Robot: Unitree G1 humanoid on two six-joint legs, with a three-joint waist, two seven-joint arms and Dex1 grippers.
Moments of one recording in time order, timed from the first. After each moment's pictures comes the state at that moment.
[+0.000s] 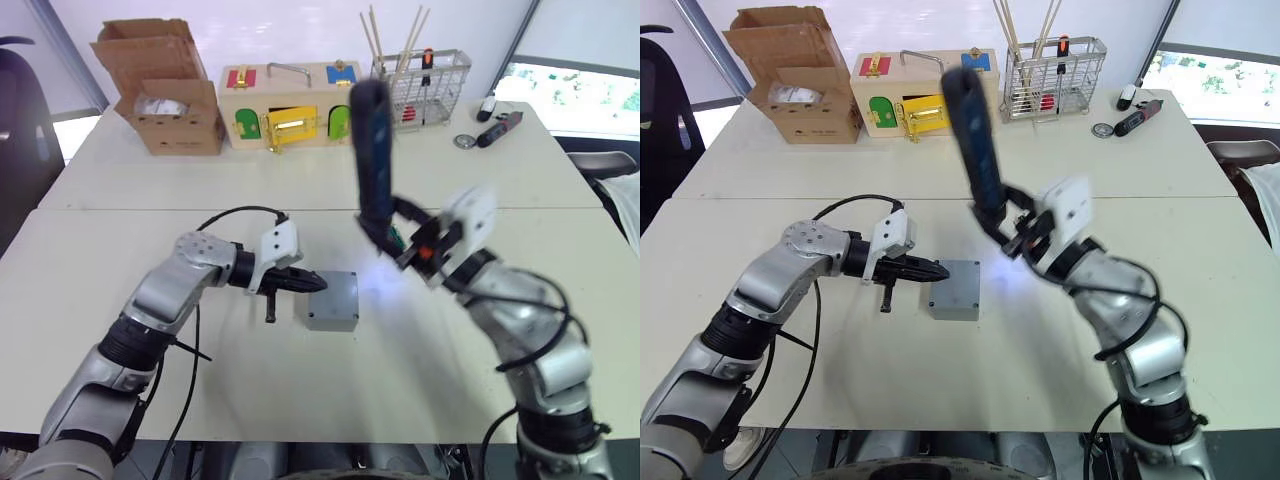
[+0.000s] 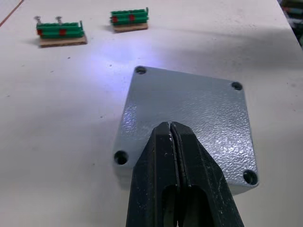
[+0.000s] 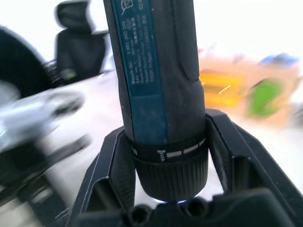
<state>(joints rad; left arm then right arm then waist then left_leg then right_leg) -0.57 0.60 -0.30 -0.10 -0.32 0.57 -1.17 -0.31 -0.47 -0.07 -0.68 0.42 0.62 0.43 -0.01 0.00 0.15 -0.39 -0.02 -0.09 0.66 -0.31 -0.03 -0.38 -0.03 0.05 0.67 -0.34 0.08</state>
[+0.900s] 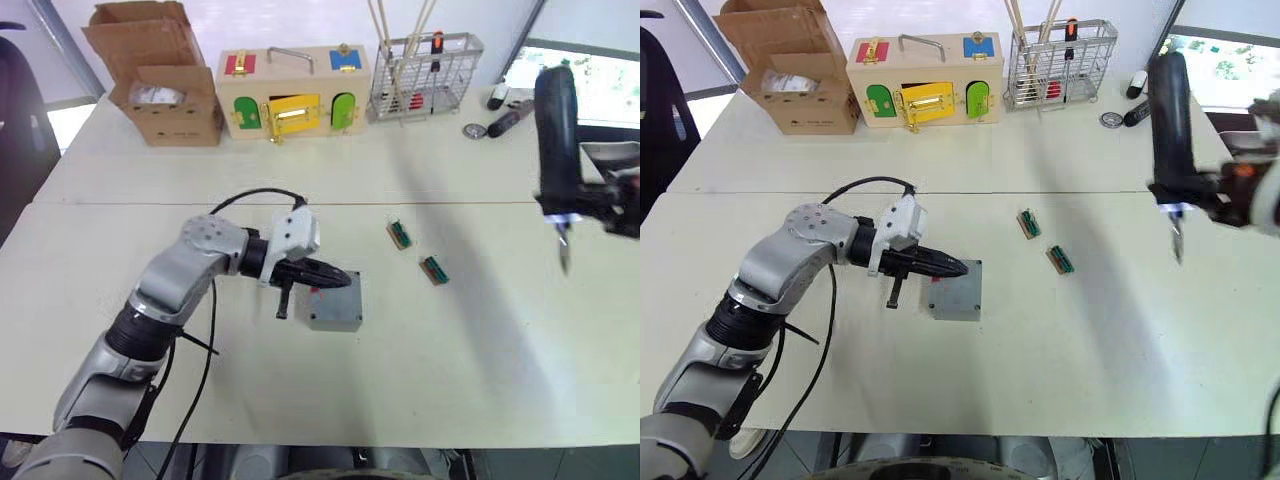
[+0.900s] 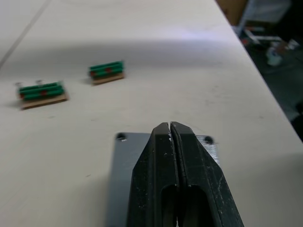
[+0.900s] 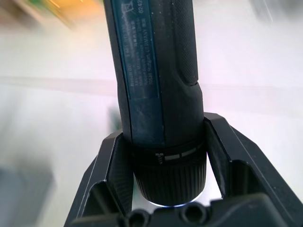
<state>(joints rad) -0.63 0.56 -0.35 -0.20 -0.38 0.55 -1.24 -0.46 -1.31 -0.49 -0.12 1.01 1.60 0.53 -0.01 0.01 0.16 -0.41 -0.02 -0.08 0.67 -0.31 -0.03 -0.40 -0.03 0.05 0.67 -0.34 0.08</state>
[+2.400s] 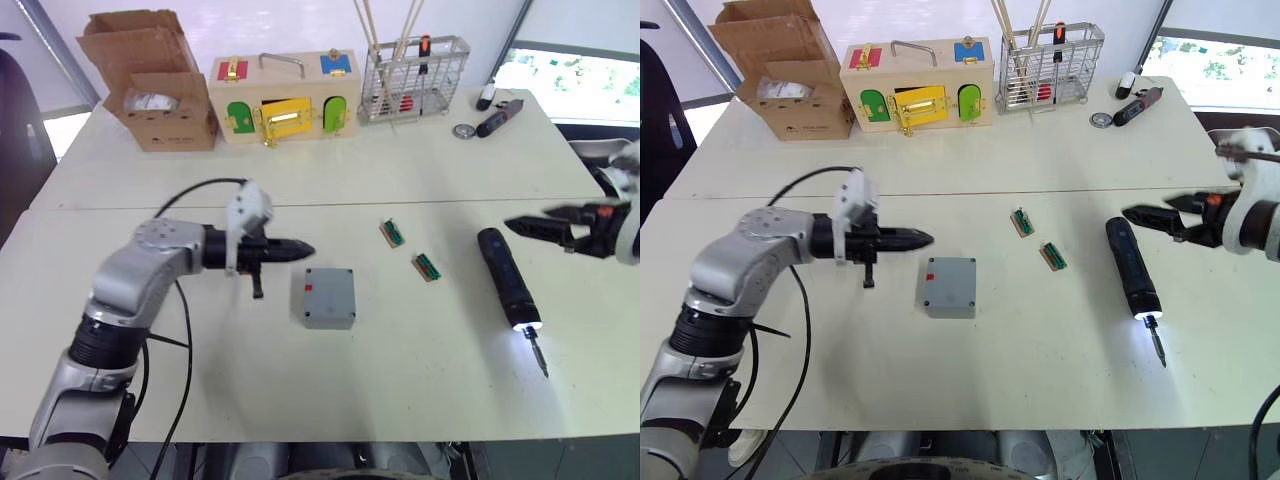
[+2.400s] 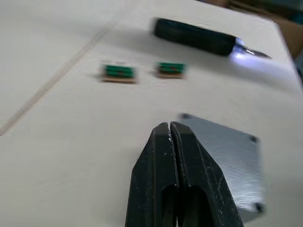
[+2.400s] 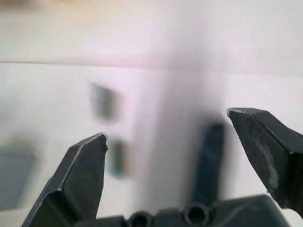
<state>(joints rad) -0.55 0.64 -0.06 -0.13 -0.50 0.70 -1.06 -0.35 -1.06 -0.45 -0.30 0.78 1.17 0.74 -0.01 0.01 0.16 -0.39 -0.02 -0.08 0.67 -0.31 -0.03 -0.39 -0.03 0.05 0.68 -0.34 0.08</state>
